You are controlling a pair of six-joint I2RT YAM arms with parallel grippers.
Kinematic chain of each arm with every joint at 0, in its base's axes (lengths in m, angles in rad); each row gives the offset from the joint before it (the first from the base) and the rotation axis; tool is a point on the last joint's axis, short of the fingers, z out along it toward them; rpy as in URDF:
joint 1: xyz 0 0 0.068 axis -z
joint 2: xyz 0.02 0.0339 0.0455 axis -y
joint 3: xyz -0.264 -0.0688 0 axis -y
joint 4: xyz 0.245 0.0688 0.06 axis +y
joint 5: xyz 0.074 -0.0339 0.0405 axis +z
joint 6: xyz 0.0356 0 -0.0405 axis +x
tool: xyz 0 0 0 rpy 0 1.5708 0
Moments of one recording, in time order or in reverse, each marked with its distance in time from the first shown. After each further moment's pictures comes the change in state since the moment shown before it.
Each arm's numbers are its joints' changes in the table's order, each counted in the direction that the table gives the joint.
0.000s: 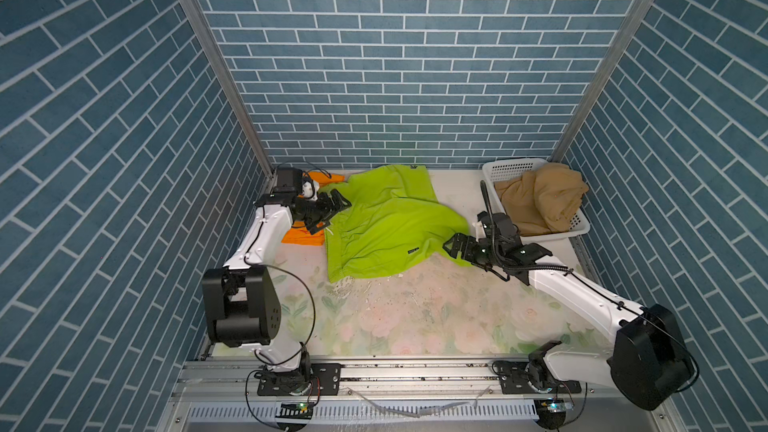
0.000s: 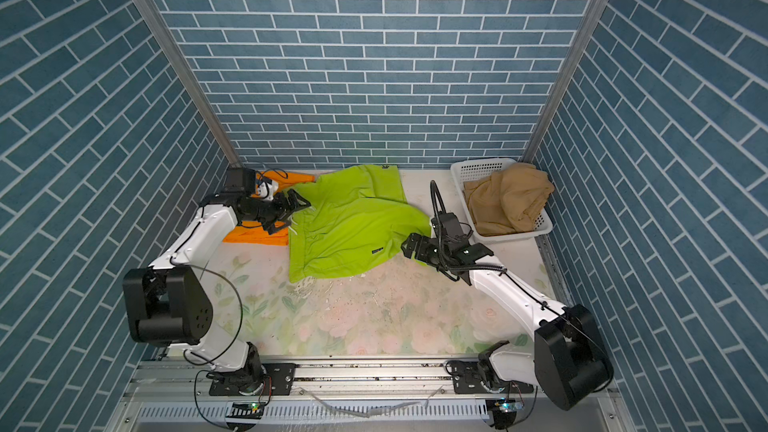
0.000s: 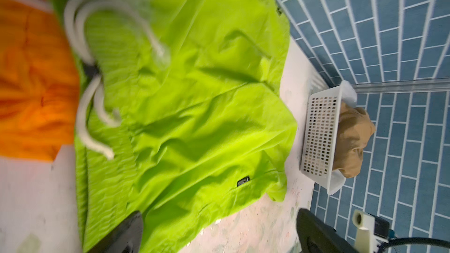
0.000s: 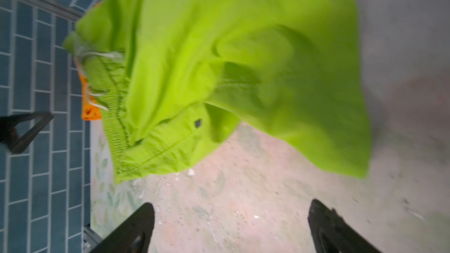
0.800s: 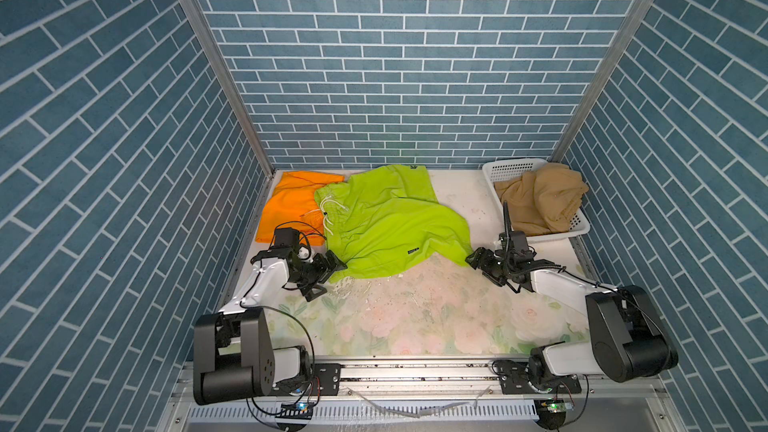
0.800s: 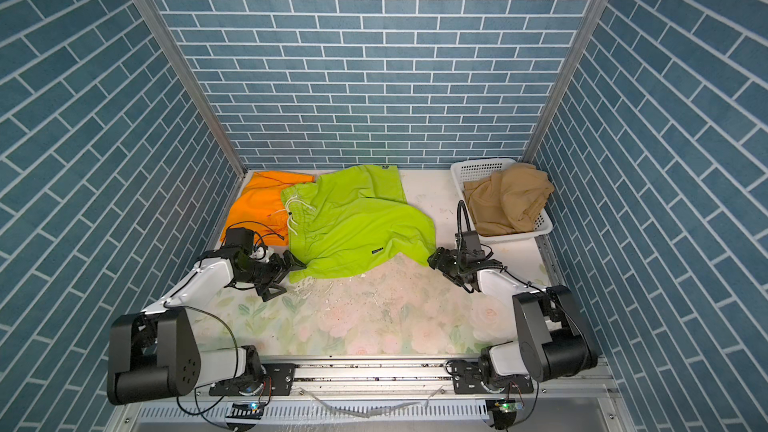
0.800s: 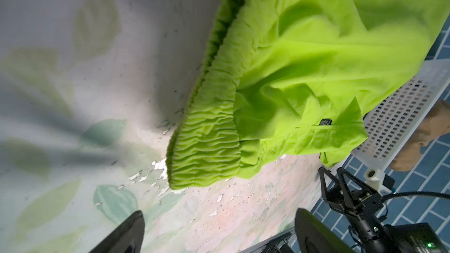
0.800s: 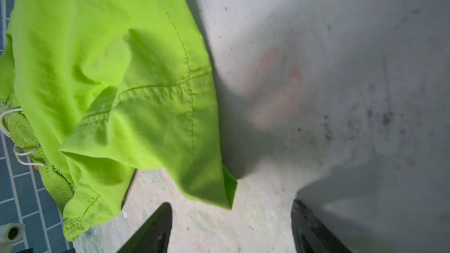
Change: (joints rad) left arm -0.072 0.257 -0.524 0.020 0.002 -0.048; right arm 0.227 -0.163 -0.193 -0.289 0.097 0.024
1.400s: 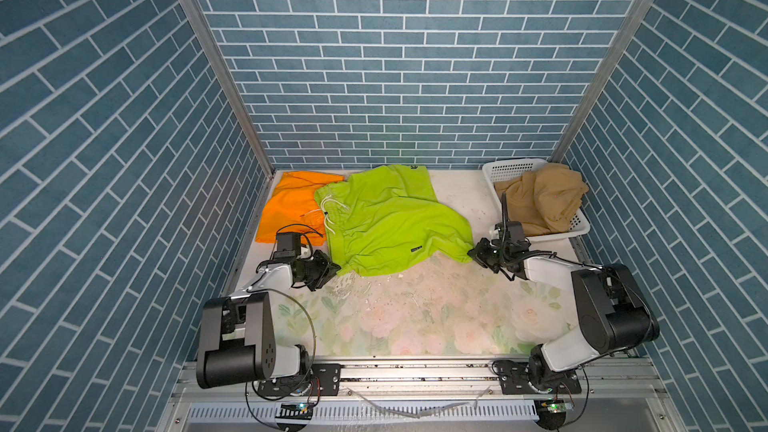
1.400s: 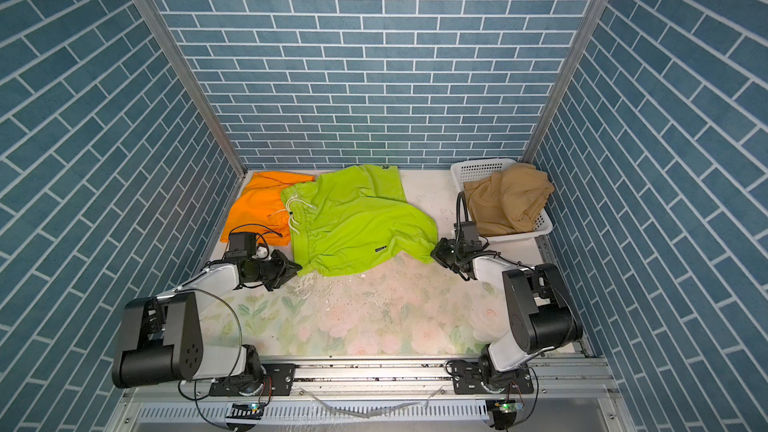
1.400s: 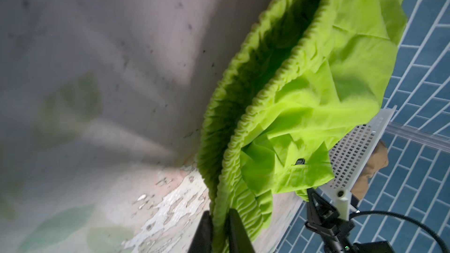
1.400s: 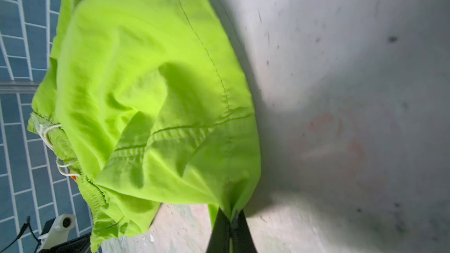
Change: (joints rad) left arm -0.003 -0.091 -0.100 -0.385 -0.045 -0.209; right arm 0.045 -0.129 0.110 -0.085 0.058 0.025
